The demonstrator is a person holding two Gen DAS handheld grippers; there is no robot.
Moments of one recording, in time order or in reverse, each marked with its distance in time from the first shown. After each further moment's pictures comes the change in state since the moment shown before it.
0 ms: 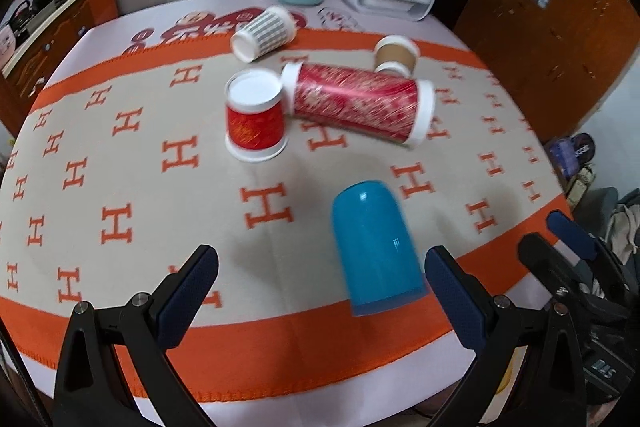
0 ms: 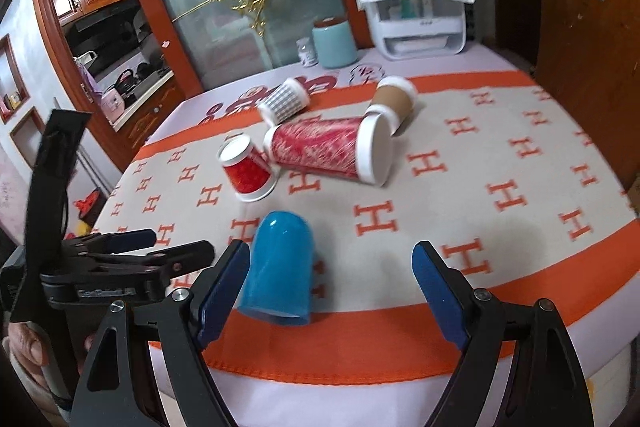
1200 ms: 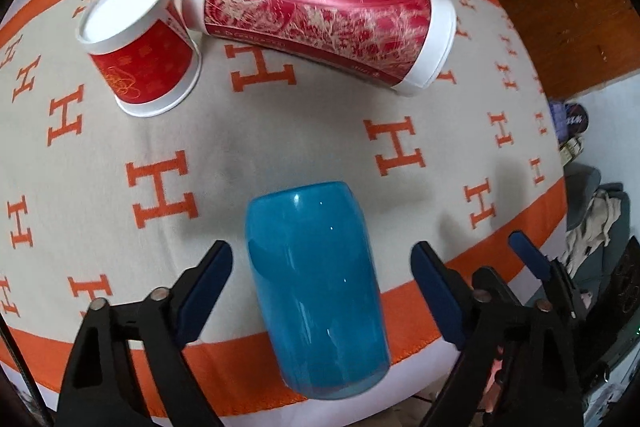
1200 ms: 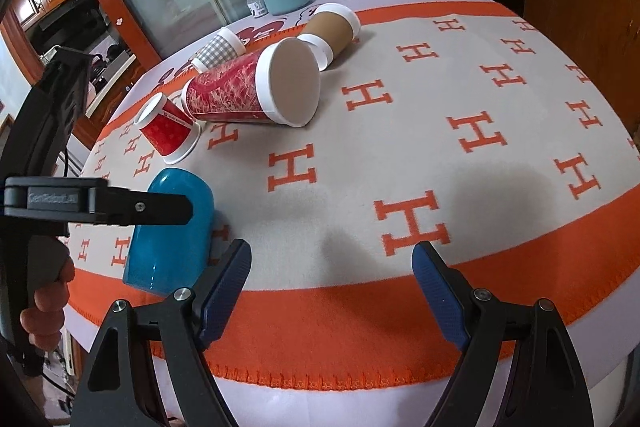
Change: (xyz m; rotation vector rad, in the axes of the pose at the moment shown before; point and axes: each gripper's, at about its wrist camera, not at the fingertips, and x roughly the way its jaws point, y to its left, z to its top) left arm 0.122 -0.034 0.035 -0.057 0.396 -0.093; right arm 0.081 -0.088 -0.024 0.087 0.188 -0.031
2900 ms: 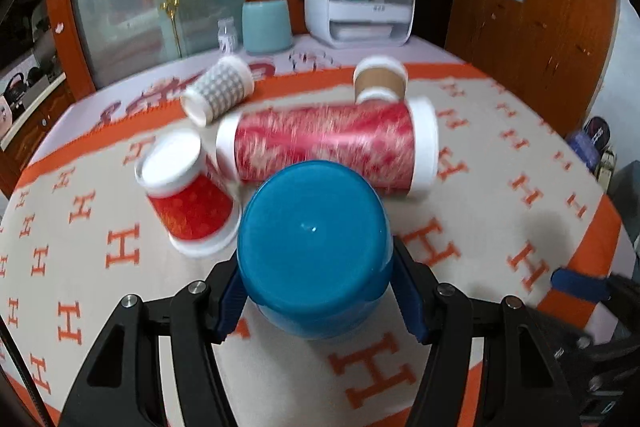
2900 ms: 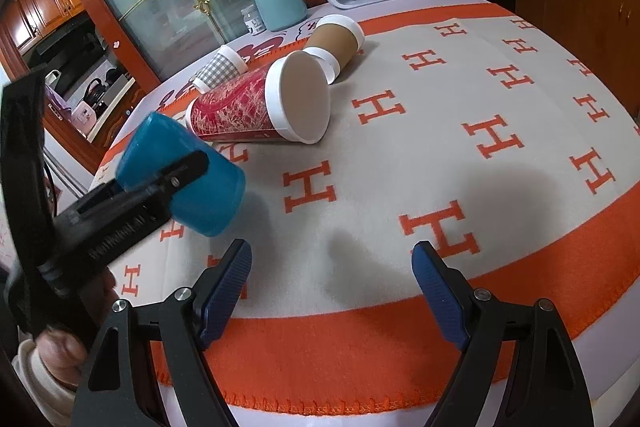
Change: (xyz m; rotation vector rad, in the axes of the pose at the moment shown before) left arm -0.022 -0.012 -0.026 0.216 -0.600 0.191; right arm 0.006 0.015 0.002 0.062 -0.058 0.020
